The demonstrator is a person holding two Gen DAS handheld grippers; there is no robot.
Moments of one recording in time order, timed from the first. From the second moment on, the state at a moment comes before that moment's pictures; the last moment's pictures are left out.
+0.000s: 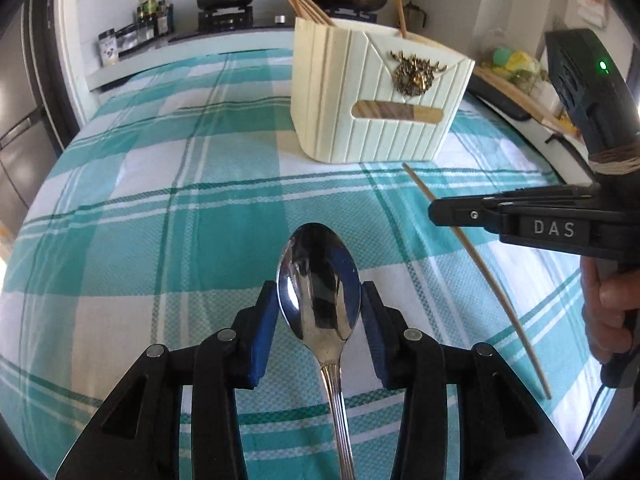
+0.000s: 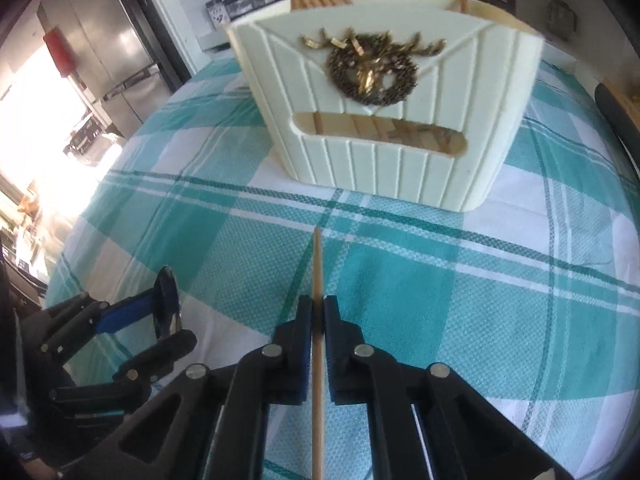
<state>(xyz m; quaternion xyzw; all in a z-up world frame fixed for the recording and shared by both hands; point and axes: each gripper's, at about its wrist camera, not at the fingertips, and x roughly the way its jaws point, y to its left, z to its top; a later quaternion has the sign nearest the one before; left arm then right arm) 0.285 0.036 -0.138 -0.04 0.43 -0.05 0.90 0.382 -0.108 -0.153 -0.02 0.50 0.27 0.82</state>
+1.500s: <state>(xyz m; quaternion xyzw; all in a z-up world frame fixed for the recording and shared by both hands) 0.231 0.065 0.007 -0.08 0.28 -0.09 0.95 0.260 -0.204 0.016 0.04 0.27 0.27 0.92</state>
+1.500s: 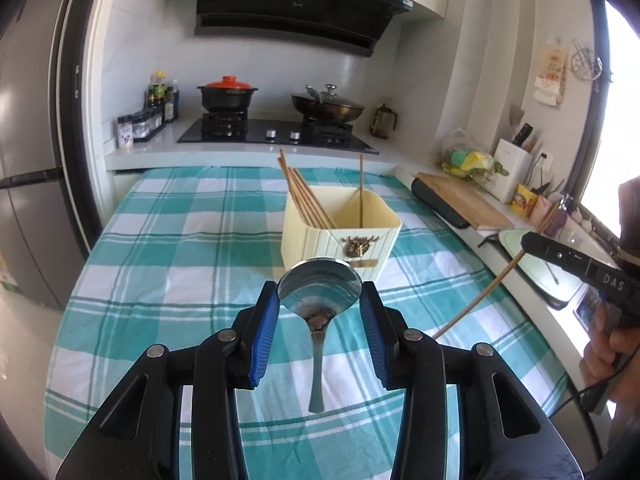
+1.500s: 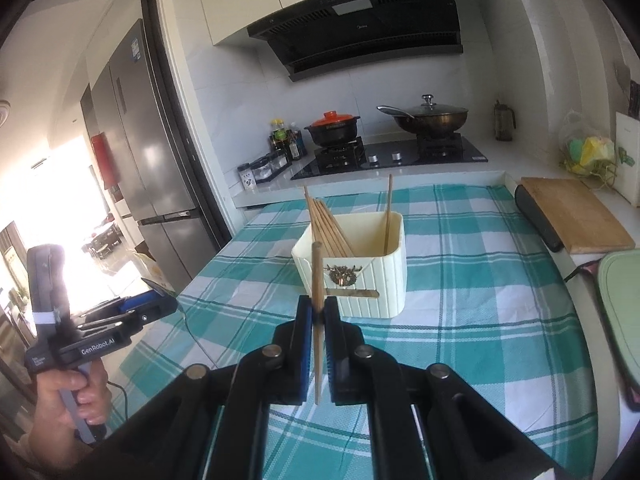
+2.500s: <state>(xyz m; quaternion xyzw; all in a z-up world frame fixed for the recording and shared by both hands) 0.449 0.044 0.064 -0.10 0.30 -0.12 0.94 0.467 -0.150 0.057 -0.06 0.31 0.25 0.92</state>
